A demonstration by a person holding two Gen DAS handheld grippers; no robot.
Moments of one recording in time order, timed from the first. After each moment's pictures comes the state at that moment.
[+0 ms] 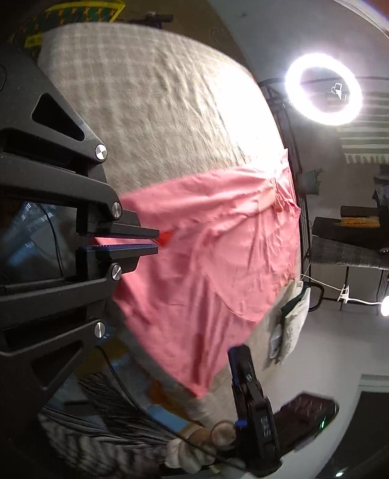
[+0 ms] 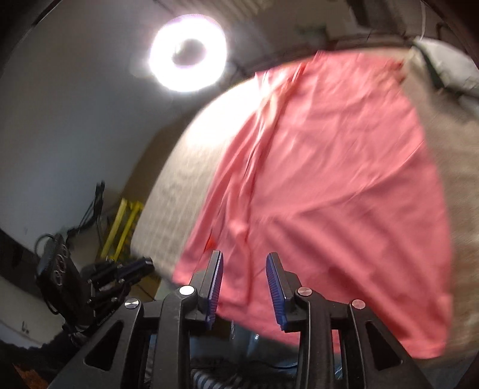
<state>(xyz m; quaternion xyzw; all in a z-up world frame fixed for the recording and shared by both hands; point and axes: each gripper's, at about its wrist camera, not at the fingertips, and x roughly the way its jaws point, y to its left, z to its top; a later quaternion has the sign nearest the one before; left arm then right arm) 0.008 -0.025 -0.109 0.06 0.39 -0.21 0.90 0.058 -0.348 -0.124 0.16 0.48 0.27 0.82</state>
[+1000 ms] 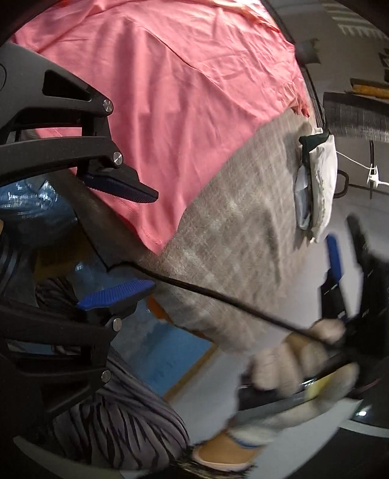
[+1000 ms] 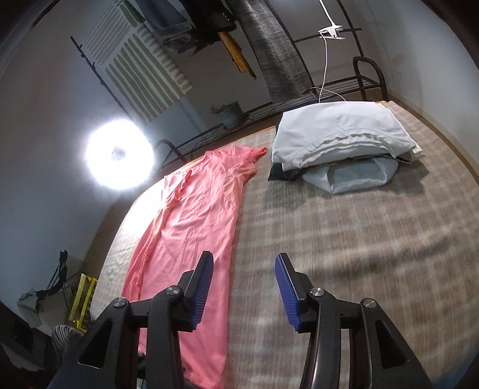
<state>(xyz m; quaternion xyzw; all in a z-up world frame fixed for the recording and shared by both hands) 0.021 -0.291 -0.153 0.08 0.42 -0.41 0.80 0.117 -0.572 -0.078 0.20 0.41 0.15 0.88</state>
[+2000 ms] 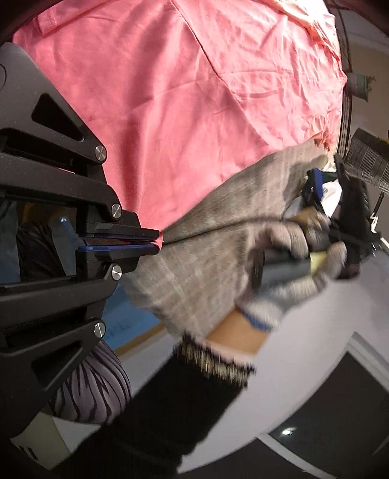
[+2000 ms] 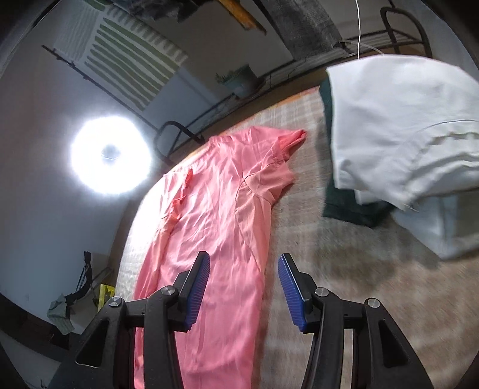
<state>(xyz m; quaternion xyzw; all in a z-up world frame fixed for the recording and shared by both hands) 0.060 -0.240 -0.144 -0.13 0.45 -0.40 0.79 0.308 -0.501 -0.156 0.24 0.48 0.20 0.82</state>
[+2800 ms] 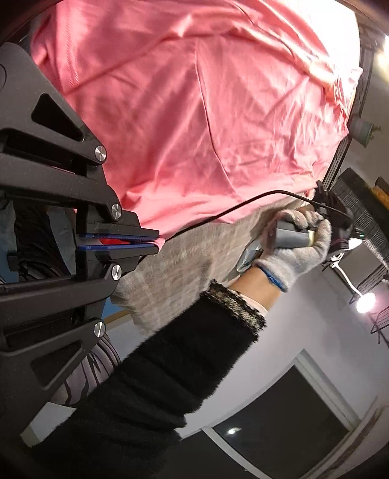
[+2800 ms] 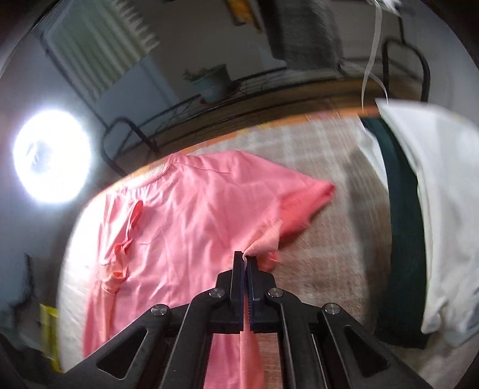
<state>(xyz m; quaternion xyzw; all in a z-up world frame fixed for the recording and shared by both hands) 0.057 -0.140 -0.139 -0.24 0.42 -0.37 0.79 0.401 -0.402 -0.149 0.10 0.49 0.08 0.86</state>
